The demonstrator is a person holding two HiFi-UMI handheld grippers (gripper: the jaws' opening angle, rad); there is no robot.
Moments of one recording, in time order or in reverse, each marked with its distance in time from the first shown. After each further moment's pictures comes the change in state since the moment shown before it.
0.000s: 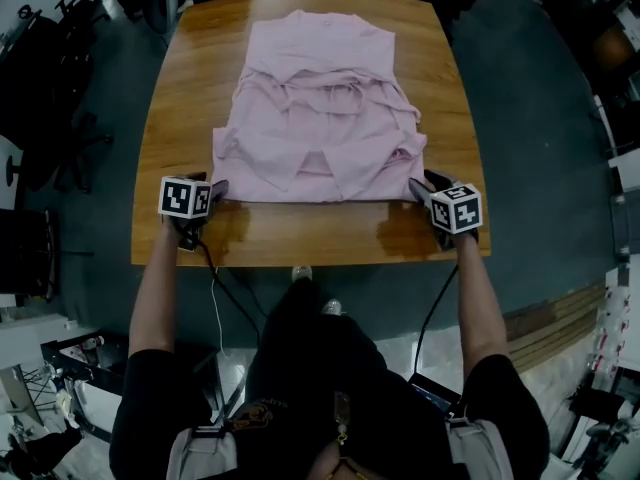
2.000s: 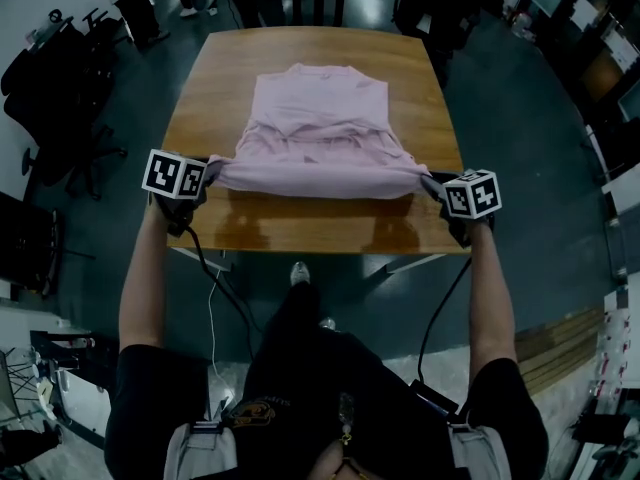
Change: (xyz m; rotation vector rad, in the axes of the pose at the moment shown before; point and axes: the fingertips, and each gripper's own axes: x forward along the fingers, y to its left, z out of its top) left arm -0.141 -0.064 0.047 0.115 -0.131 -0.024; right arm -0.116 0.025 0.039 -0.066 0.002 0.073
